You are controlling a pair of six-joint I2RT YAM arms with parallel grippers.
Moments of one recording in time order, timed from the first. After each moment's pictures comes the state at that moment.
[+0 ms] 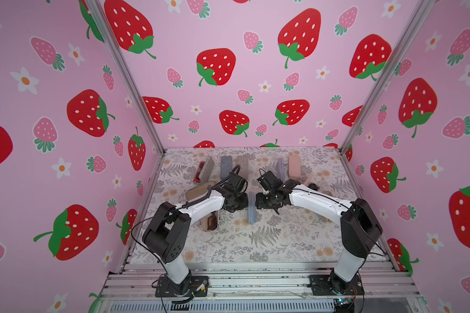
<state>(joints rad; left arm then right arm) -0.58 1.69 1.11 -0.48 0.12 -0.65 0.80 1.78 1.35 -0.70 0.05 0.65</state>
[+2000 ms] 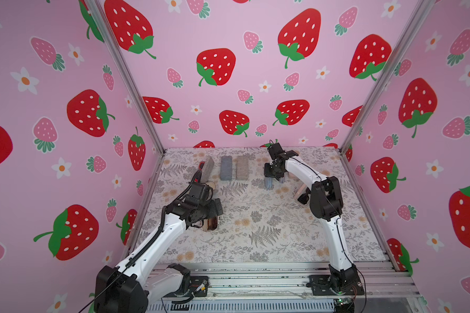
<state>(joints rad) -0.35 1.13 0.86 -0.77 0.00 -0.60 0.46 2.38 2.11 -0.90 0.12 0.45</state>
